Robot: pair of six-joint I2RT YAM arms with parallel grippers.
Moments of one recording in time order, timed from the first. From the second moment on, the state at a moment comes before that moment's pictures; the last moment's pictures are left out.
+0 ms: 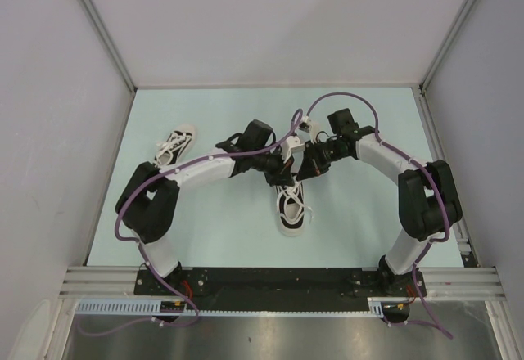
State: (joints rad) left arm -0.69 1.75 1.20 -0.25 0.68 0.22; right arm 0.36 1.72 1.20 -0.55 -0.87 -0.11
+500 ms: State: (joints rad) left arm -0.67 1.75 1.17 -0.24 0.68 0.16; right arm 0.37 1.72 1.20 -0.55 -0.87 -0.10
